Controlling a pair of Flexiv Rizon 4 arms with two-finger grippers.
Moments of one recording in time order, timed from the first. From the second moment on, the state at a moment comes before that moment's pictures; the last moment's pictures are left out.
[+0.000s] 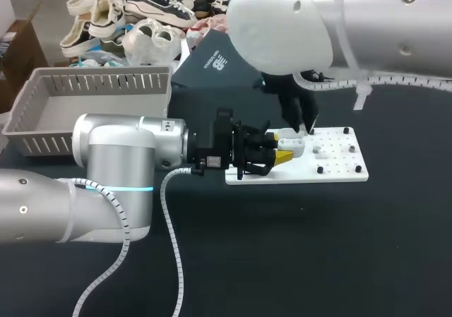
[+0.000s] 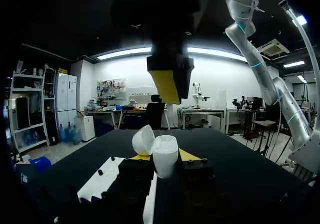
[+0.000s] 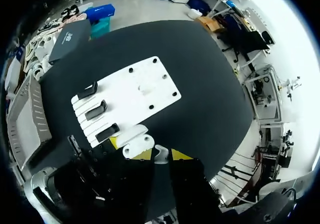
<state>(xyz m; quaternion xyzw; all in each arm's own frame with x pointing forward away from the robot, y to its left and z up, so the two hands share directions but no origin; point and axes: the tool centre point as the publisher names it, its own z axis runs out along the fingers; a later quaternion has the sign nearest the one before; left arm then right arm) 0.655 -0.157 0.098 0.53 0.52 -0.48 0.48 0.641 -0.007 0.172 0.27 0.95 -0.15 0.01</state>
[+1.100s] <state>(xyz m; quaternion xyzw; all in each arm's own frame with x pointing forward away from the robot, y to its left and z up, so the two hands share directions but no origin) 0.655 -0.156 0.098 0.53 0.52 -0.48 0.48 0.640 0.000 0.162 0.30 0.94 -0.13 -0.01</state>
